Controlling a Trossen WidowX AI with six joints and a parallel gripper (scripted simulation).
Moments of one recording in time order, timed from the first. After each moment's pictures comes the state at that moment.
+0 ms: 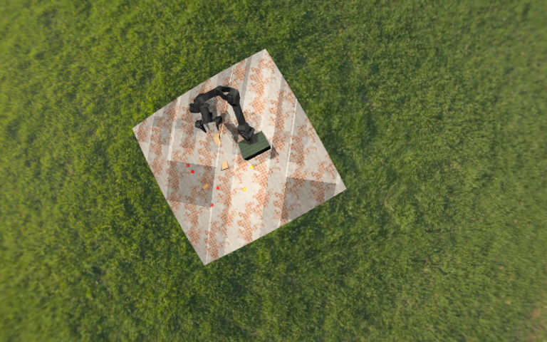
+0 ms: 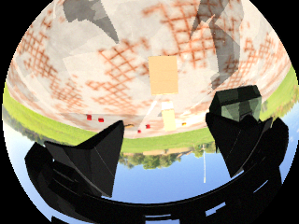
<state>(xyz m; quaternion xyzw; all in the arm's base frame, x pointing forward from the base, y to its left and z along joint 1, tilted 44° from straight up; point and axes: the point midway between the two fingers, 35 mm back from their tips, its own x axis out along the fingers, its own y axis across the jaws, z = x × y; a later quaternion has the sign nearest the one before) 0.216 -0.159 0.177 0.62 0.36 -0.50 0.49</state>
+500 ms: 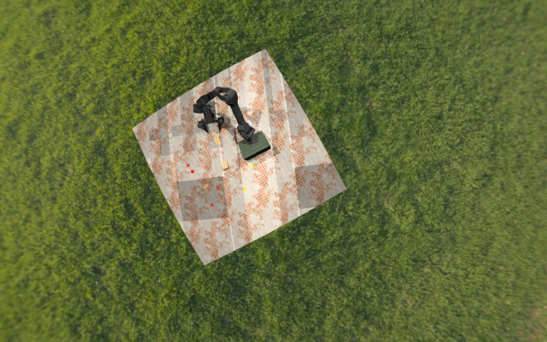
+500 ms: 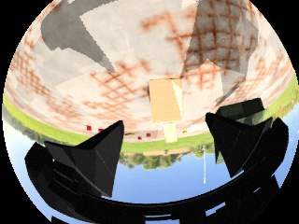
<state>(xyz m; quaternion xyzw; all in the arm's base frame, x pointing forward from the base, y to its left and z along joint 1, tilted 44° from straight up) 0.211 -0.192 0.151 0.62 0.35 -0.50 0.49</state>
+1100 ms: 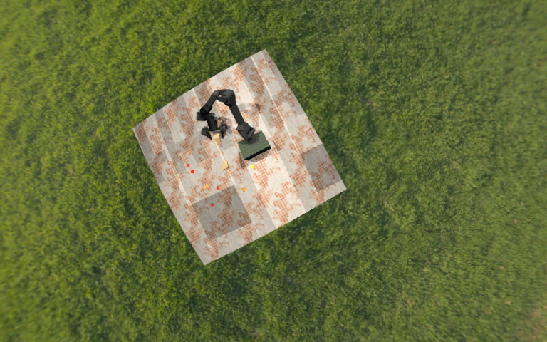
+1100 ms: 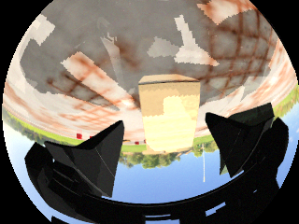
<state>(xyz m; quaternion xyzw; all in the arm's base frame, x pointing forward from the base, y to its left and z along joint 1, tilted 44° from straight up) 0.222 -0.189 0.090 0.62 0.36 -0.50 0.48</state>
